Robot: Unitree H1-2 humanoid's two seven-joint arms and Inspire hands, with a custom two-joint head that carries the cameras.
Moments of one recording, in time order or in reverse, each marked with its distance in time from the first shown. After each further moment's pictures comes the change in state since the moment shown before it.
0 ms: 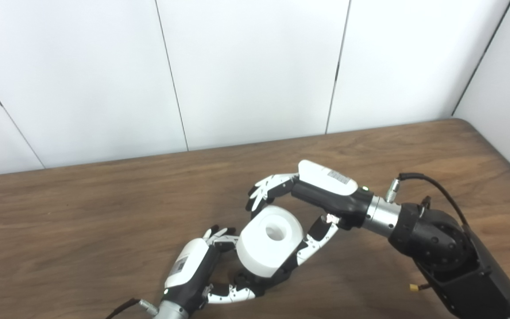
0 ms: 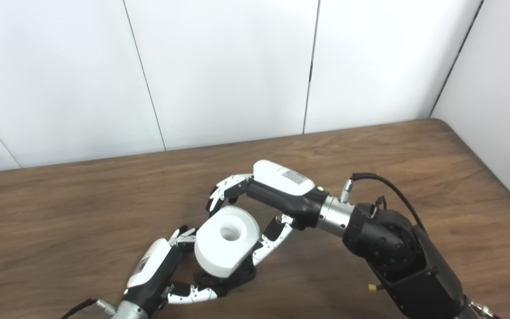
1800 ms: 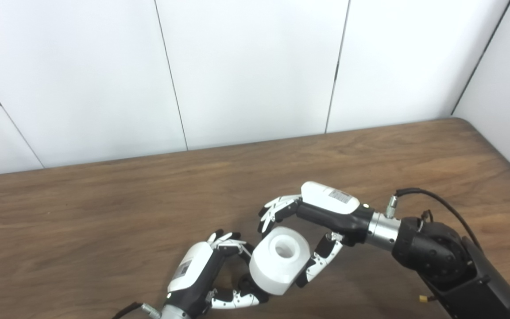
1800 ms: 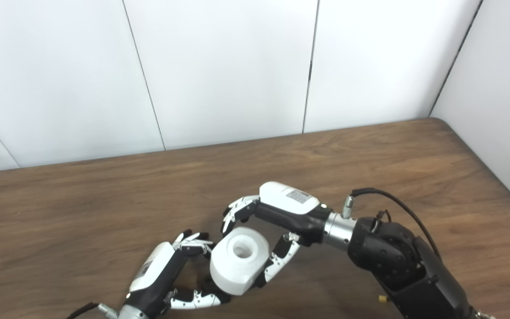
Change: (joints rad) left arm 0.028 -0.010 -0.007 -0.058 0.007 0.037 -0.034; right arm 0.058 -0.021 0.023 0.068 -0.043 -0.077 0.007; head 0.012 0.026
